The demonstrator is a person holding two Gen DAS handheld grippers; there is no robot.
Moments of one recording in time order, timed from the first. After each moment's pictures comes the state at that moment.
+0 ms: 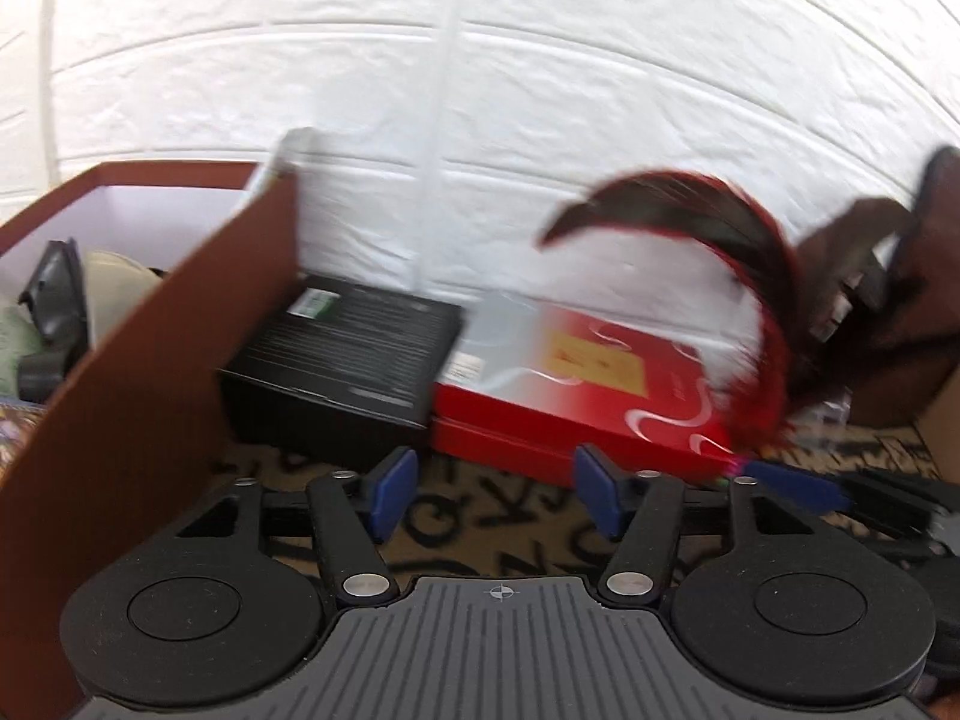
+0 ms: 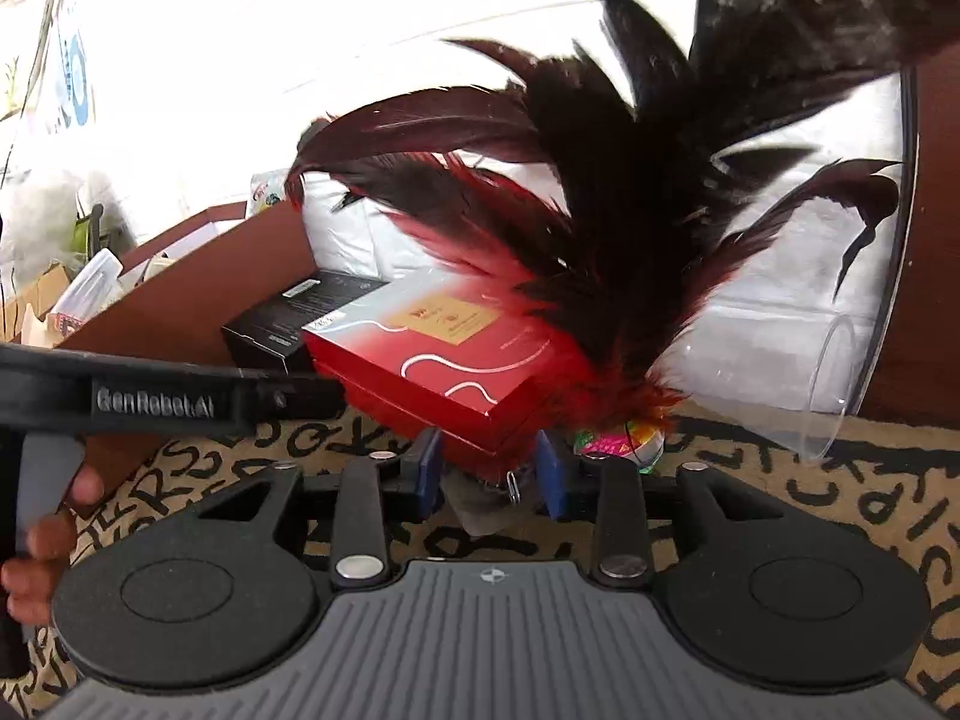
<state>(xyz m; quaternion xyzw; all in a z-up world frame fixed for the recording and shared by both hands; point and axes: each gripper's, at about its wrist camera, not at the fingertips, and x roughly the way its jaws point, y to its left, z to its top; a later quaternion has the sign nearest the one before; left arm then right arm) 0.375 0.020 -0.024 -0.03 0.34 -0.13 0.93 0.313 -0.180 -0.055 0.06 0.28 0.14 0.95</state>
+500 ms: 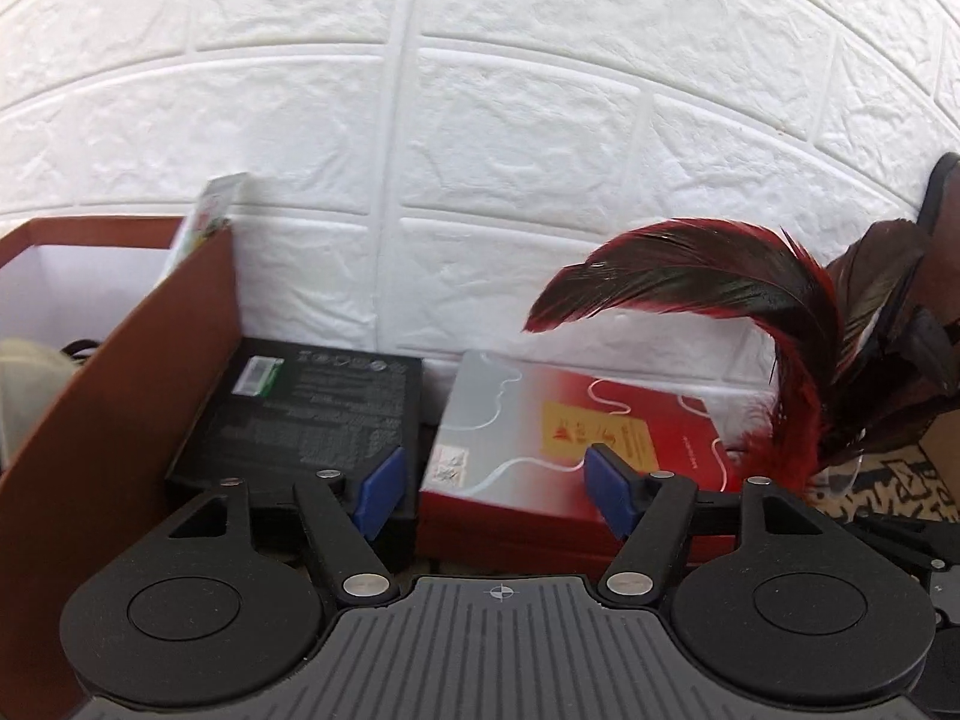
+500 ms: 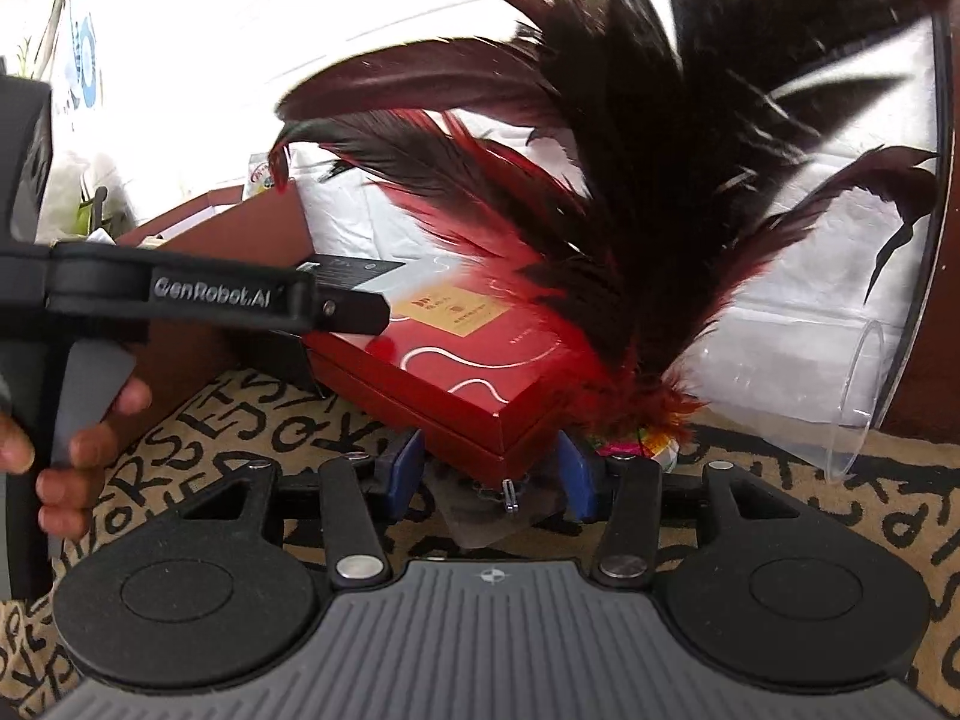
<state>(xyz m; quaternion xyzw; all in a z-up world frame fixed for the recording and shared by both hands) 0.414 0.003 -0.031 -0.01 0.31 -0.19 0.93 0.329 -0.177 -0.070 0.04 0.28 0.15 0.95</state>
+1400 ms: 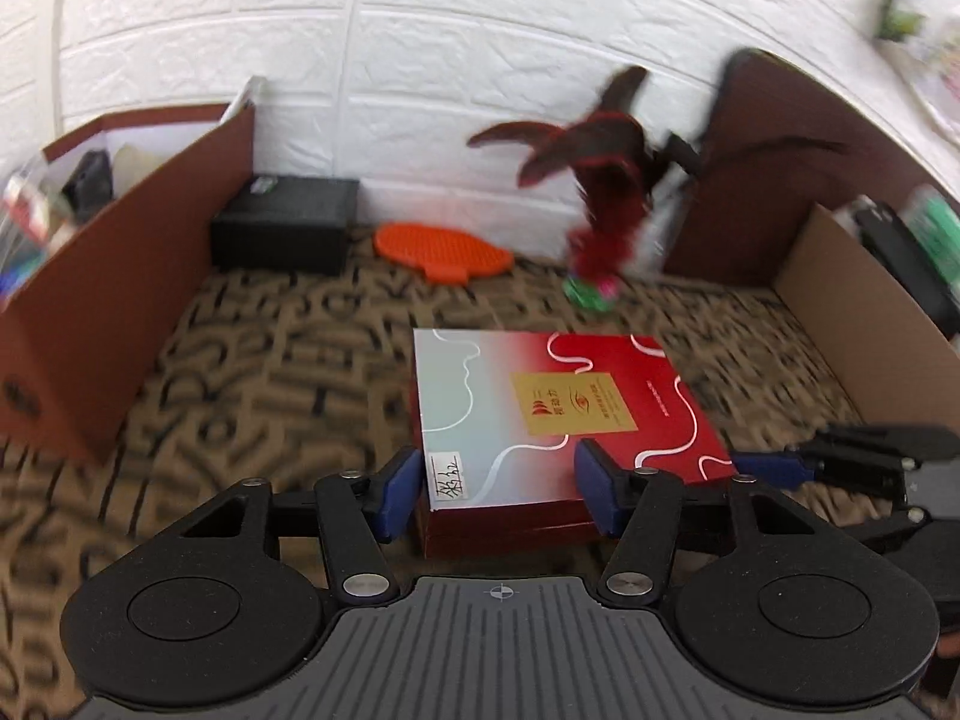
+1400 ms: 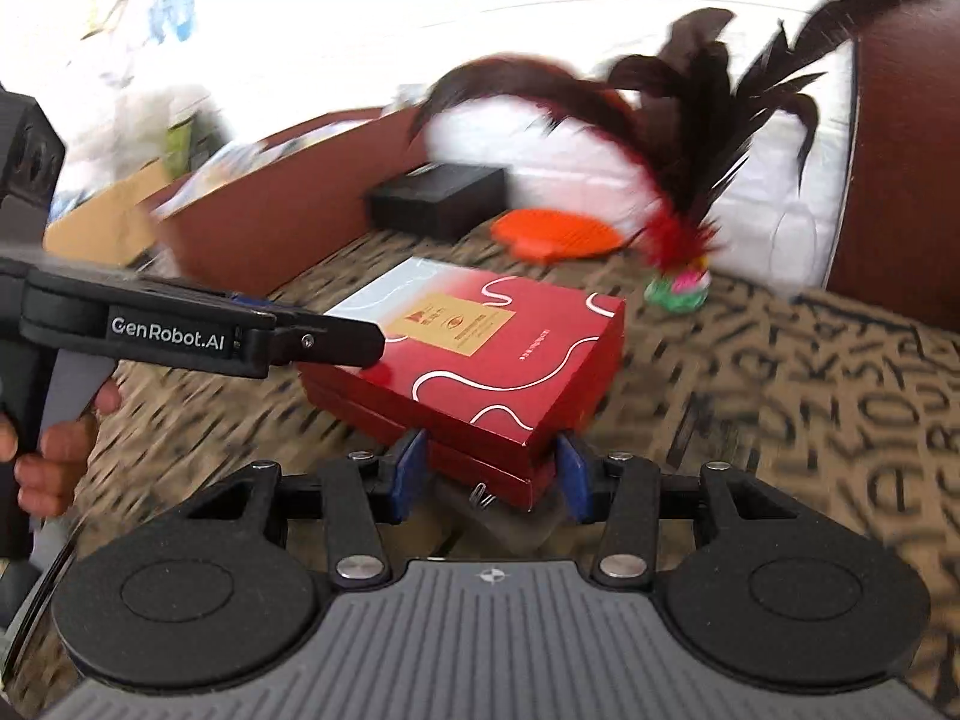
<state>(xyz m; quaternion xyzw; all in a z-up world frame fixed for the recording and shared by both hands) 0.199 0.015 -0.022 -0.01 0.38 -0.22 0.90 0.164 -0.187 -0.043 0.00 0.33 0.22 0.92</state>
